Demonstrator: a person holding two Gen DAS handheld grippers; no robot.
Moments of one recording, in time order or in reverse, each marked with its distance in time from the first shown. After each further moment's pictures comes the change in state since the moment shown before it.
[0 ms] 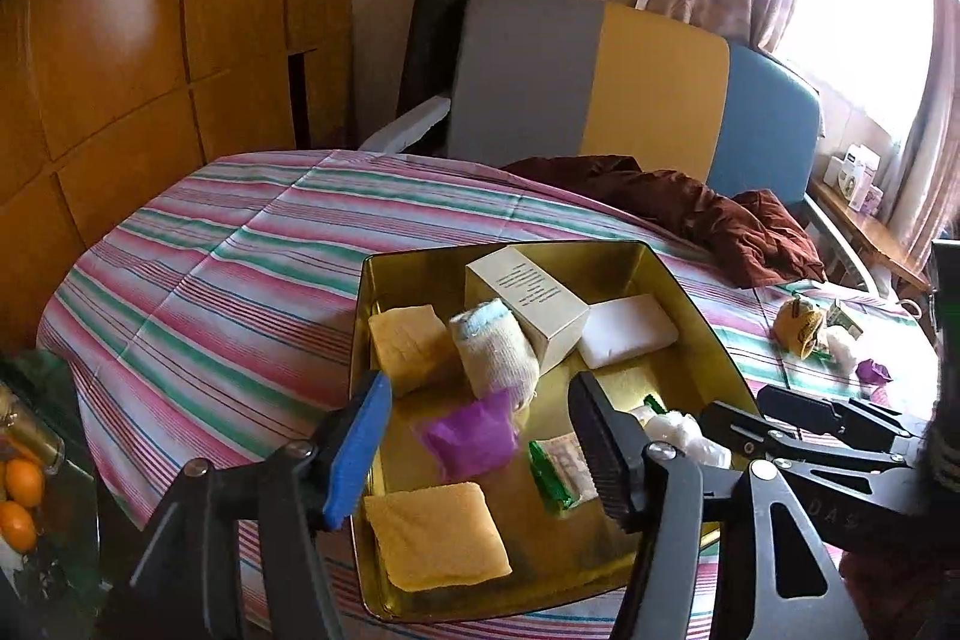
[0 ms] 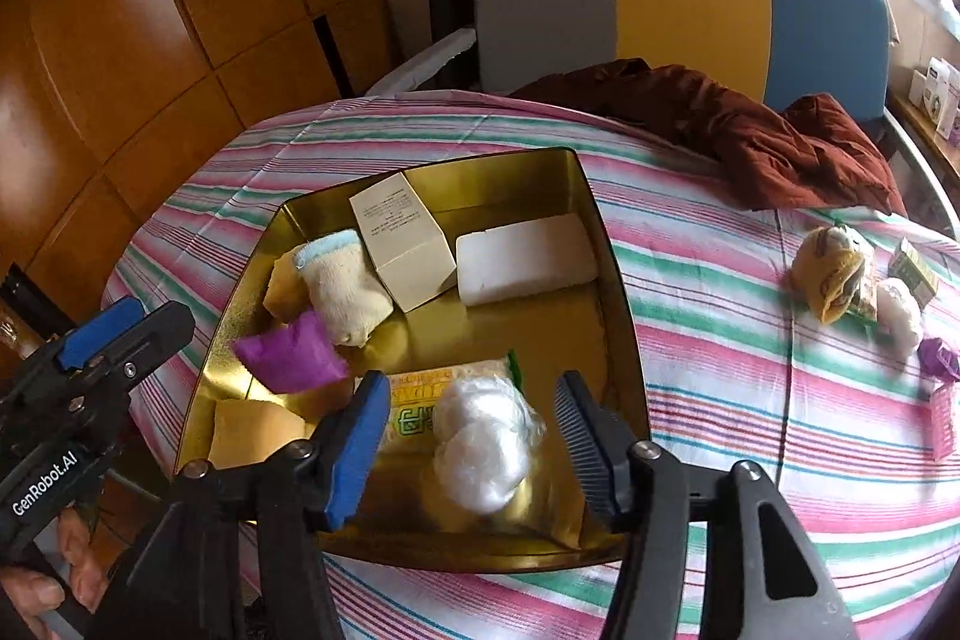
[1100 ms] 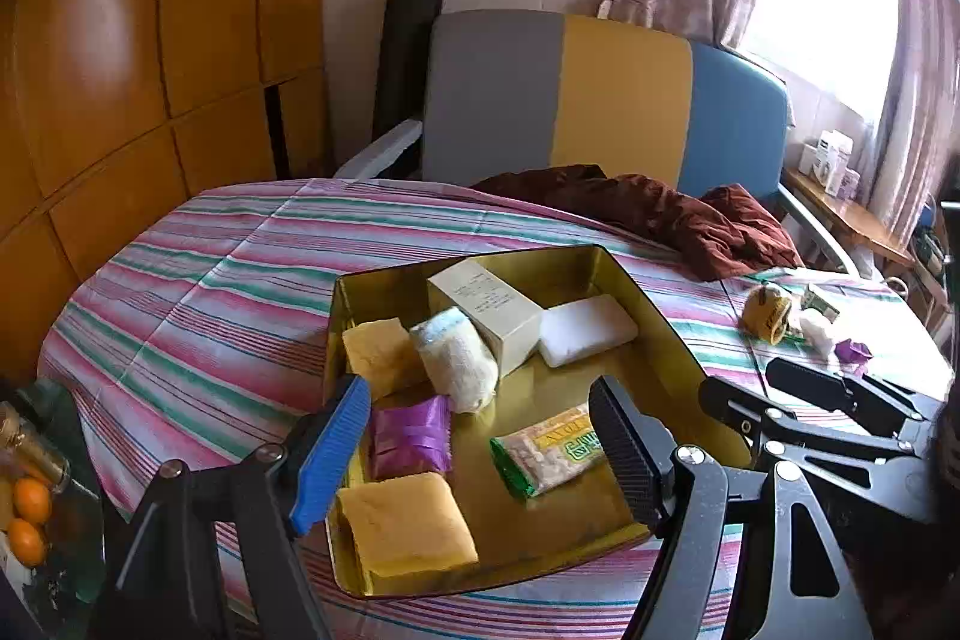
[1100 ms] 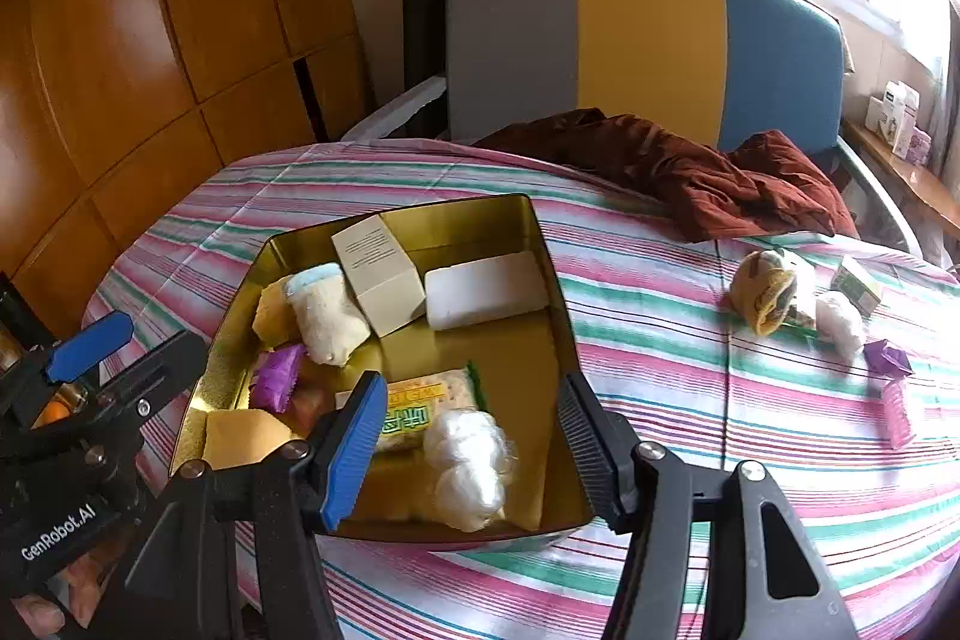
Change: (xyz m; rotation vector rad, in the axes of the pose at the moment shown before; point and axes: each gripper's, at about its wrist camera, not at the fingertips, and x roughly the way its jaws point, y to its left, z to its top) left arm -0.024 -0.028 -0.008 0.072 -0.046 -0.027; right arm -0.038 0.001 -0.013 -0.001 -0.125 -0.102
